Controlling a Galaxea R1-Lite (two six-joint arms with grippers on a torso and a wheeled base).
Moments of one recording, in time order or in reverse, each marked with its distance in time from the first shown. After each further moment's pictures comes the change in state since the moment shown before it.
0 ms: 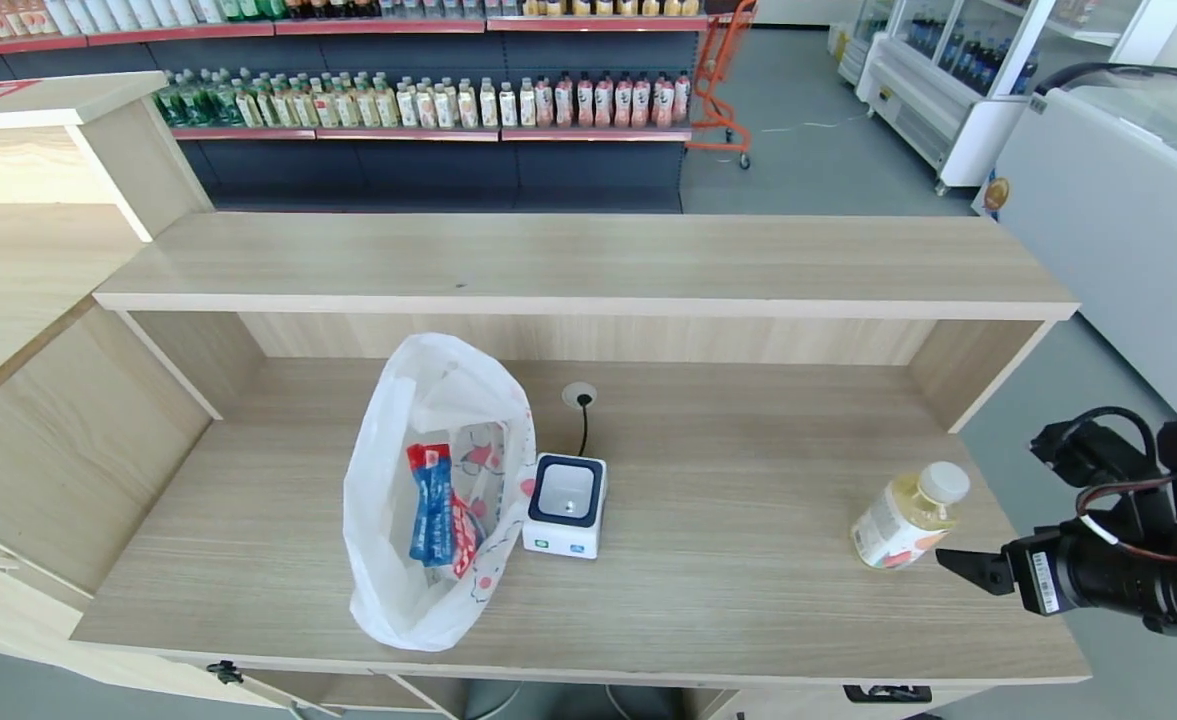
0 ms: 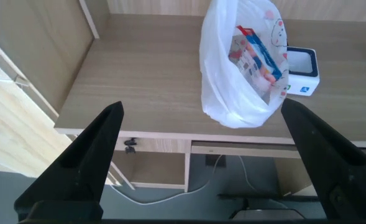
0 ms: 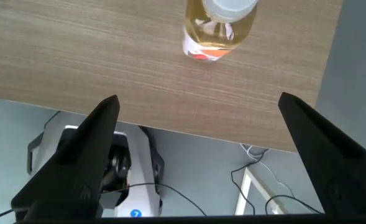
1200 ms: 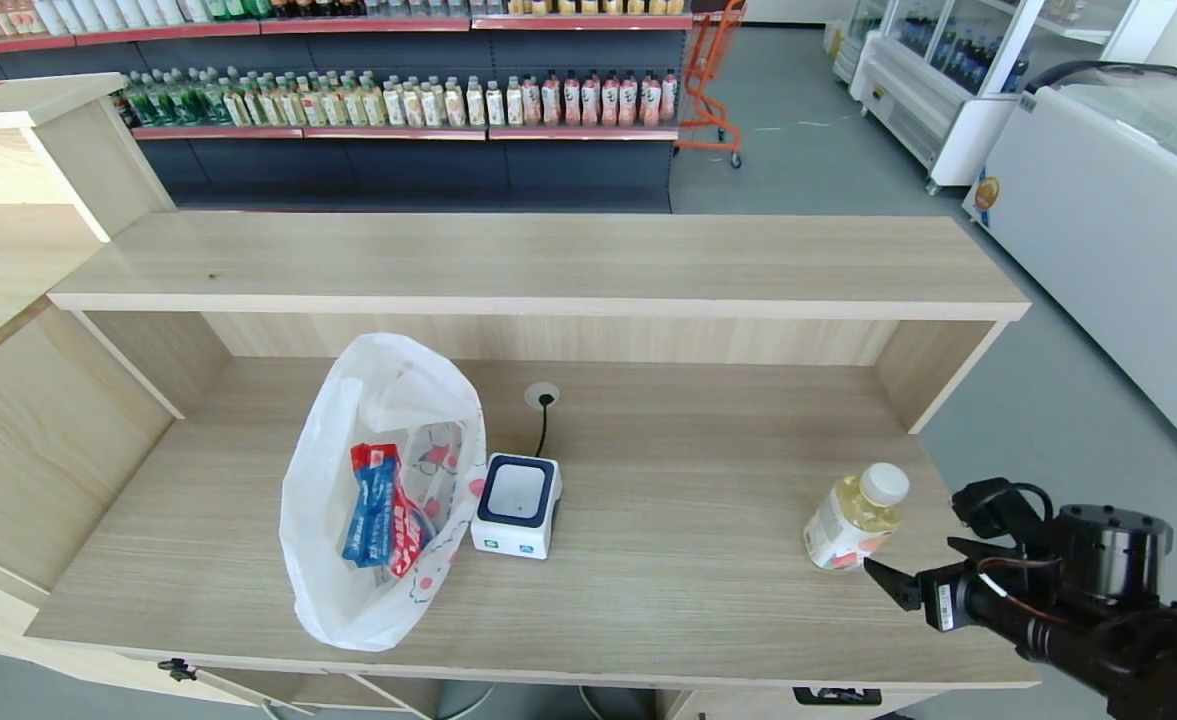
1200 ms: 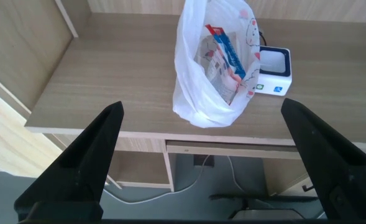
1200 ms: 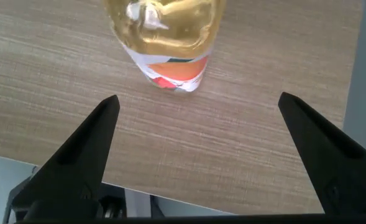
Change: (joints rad) left arm -0.001 0.000 0.000 0.000 0.001 -0.003; right arm 0.031 0.619 0.309 -1.132 0.064 0.025
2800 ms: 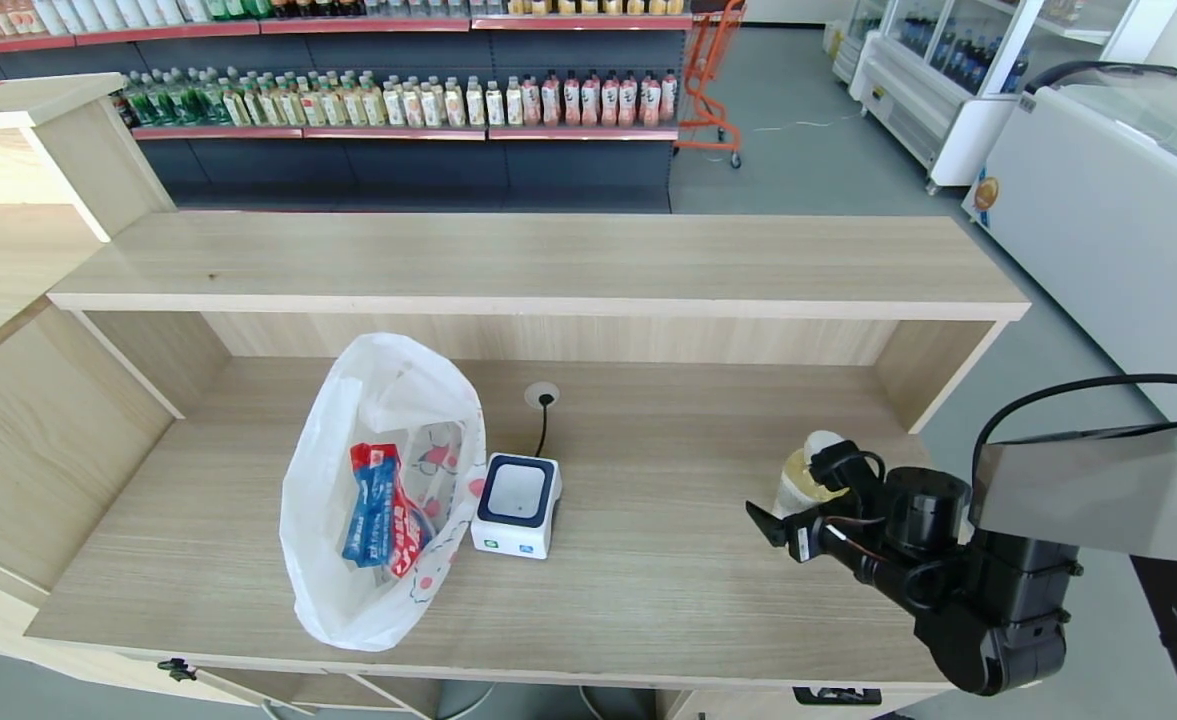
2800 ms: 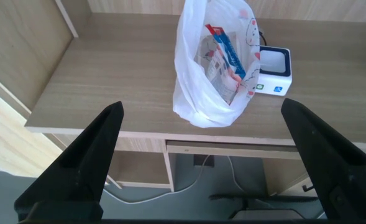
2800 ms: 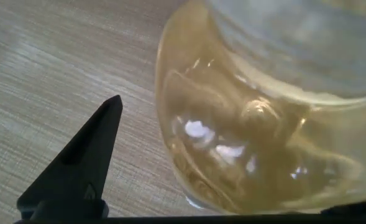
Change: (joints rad) left arm 0.000 0.000 0.000 0.000 0.000 0.000; right arm 0.197 0.301 -0.475 -0.032 -0.030 -0.008
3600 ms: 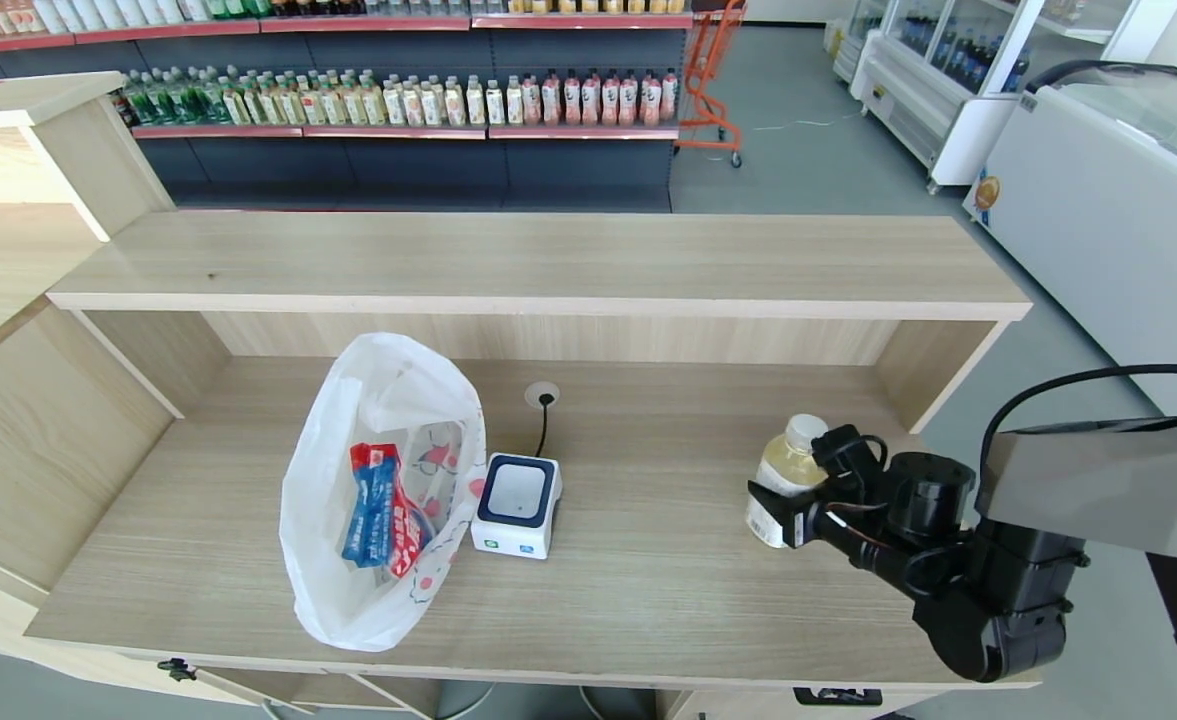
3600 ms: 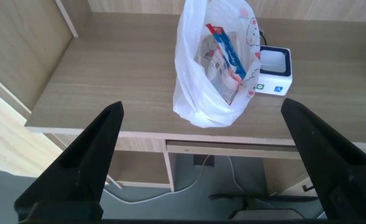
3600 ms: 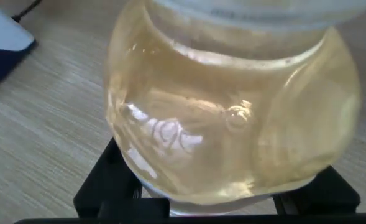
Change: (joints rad) left arm 0.000 0.000 0.000 0.000 0.000 0.000; right arm 0.003 -0.050 -0.016 0.000 0.103 0.074
